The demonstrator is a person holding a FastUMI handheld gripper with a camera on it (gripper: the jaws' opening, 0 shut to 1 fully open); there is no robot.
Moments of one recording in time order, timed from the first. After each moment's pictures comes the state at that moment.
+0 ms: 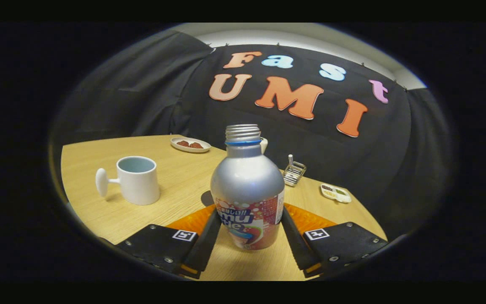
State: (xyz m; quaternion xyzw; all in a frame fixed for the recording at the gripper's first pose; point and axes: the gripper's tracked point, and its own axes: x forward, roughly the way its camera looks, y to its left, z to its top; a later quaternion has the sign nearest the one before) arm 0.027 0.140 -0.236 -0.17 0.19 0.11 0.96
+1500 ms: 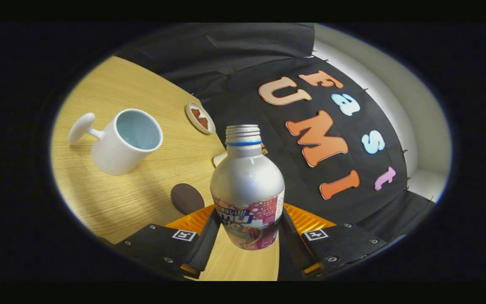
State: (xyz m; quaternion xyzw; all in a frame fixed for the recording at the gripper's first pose) arm 0.059 0.186 -0.192 -0.51 0.12 0.09 0.85
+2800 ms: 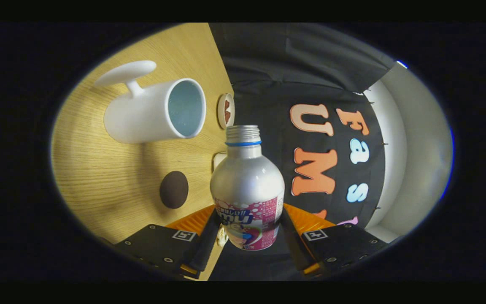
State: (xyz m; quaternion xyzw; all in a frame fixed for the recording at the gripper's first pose) arm 0.065 0.215 -0.185 -0.69 0.05 0.11 0.72
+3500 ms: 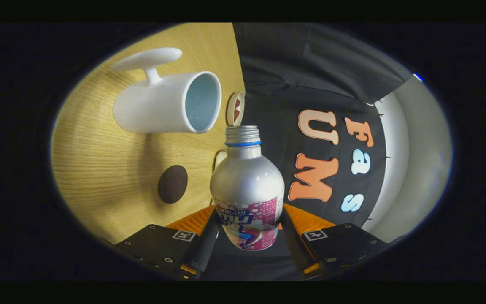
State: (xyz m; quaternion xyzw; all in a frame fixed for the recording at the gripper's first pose) arm 0.069 0.216 -0.185 -0.73 0.05 0.12 0.68
